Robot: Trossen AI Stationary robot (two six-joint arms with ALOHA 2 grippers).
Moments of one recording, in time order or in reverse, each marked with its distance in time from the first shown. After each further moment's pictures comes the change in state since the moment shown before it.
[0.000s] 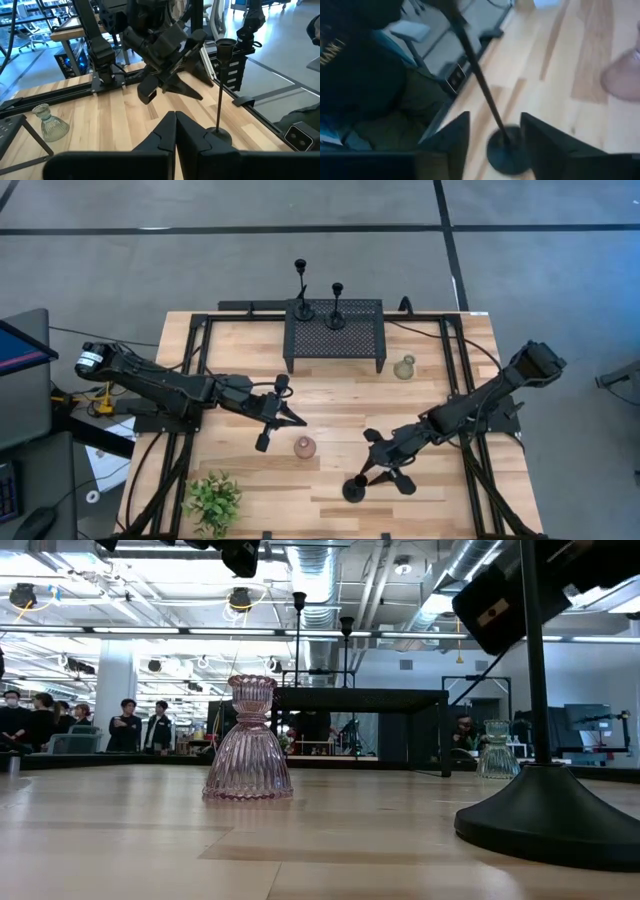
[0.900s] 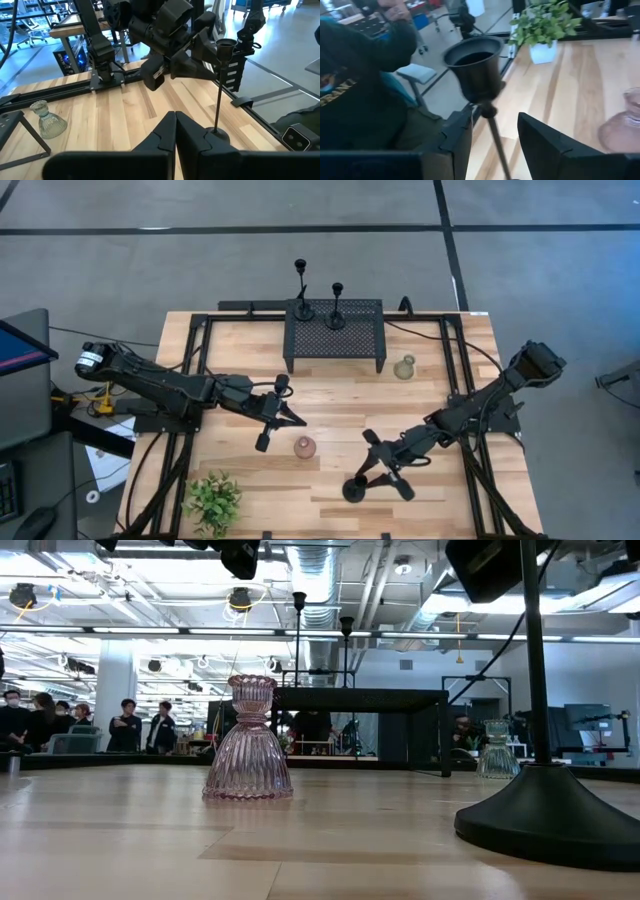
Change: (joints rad) left arm 0.000 0.000 0.000 -0.005 0.000 -0.023; right arm 0.050 0.002 0.000 0.216 0.124 -0.008
